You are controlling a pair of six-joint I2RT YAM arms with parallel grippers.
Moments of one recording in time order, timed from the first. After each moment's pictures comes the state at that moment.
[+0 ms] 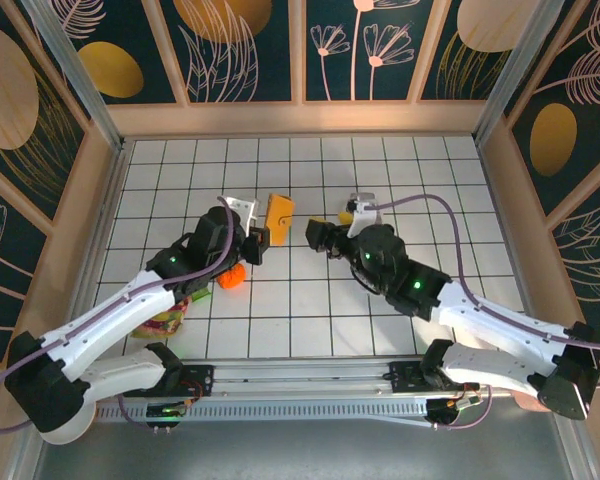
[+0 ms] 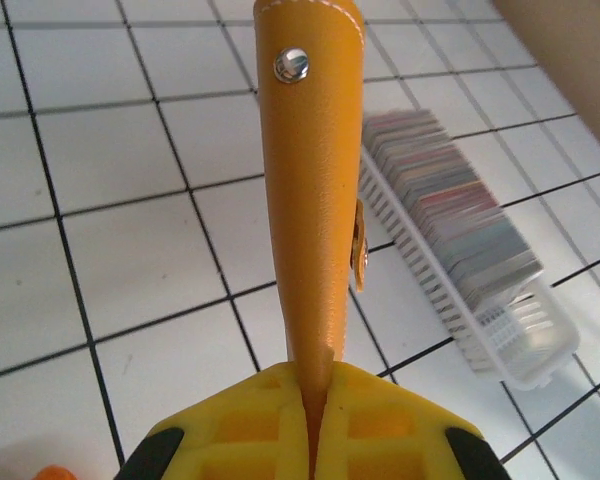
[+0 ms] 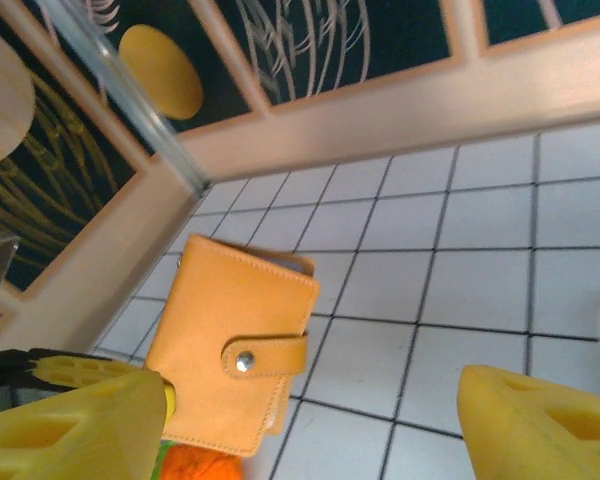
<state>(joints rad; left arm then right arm) -0.73 1.08 0.86 -0.33 -0.03 -0.45 0.96 1.02 0.79 -0.01 0.34 0.54</state>
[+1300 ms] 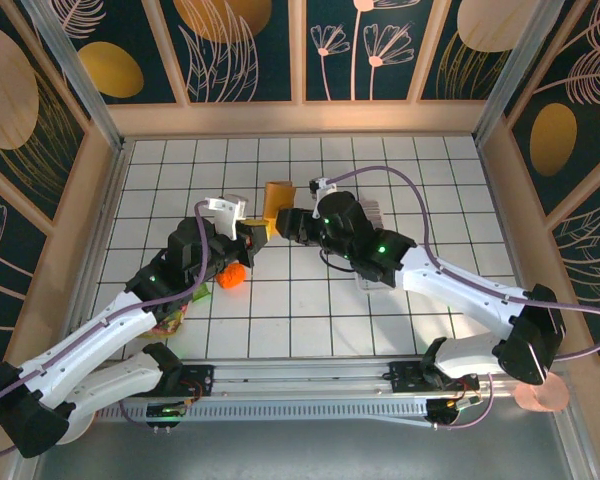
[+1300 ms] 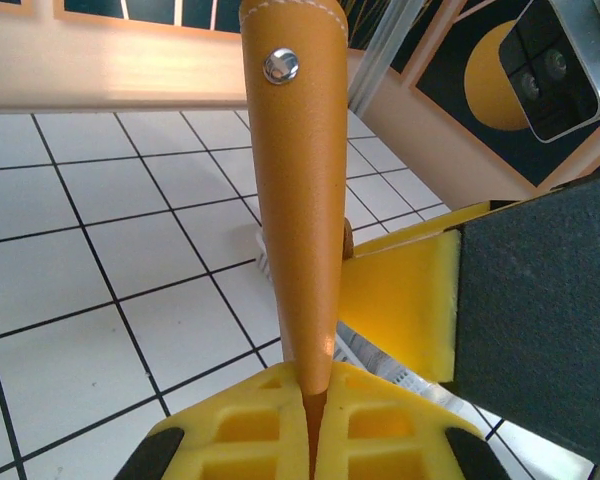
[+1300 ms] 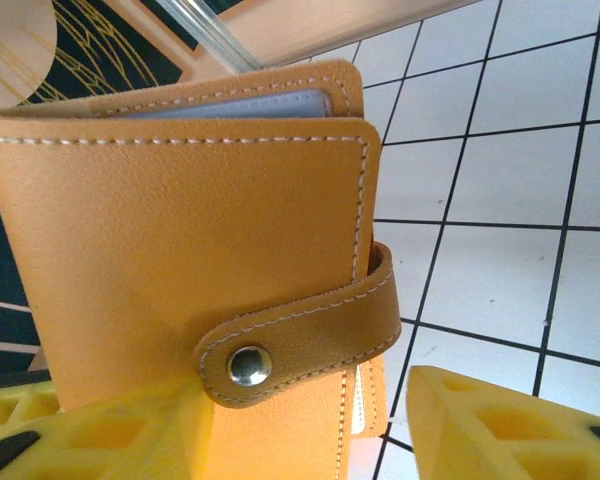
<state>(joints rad) -0.73 0.92 0.77 -0.14 0.05 -0.42 0.94 1.31 1.08 -0.19 0.11 0.75</state>
